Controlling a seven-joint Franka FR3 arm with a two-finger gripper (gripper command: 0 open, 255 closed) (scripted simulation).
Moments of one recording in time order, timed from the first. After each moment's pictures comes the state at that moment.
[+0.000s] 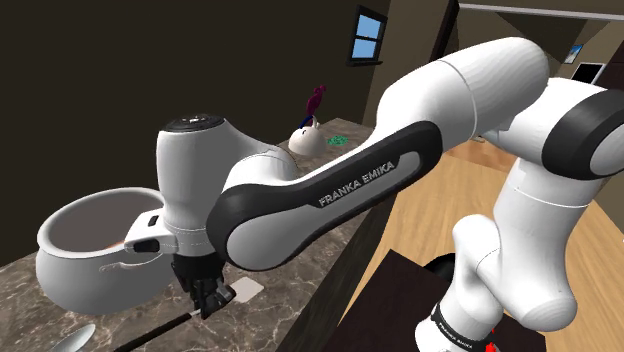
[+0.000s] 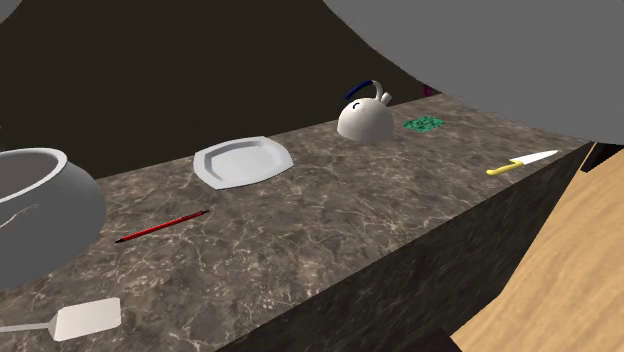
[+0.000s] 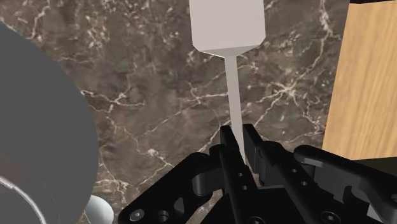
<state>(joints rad) 0.73 0.14 0.06 -1.96 0.05 2.14 -0.91</state>
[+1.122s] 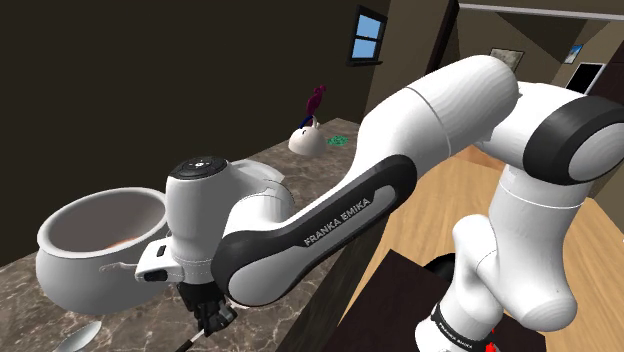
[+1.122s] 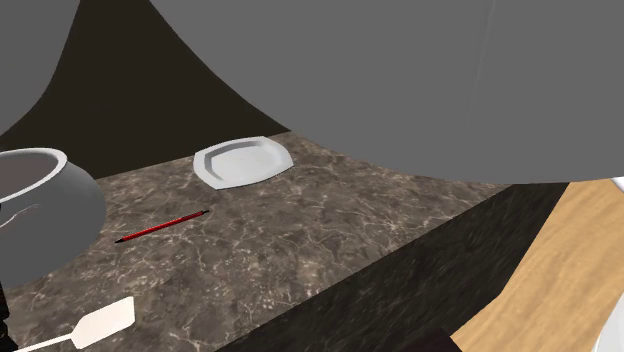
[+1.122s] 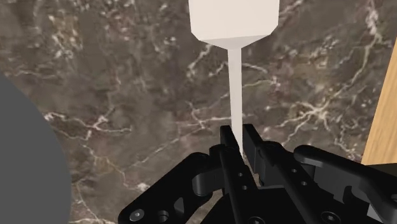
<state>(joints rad) 0.73 0.21 0.06 -2.03 0.05 2.28 -0.92</state>
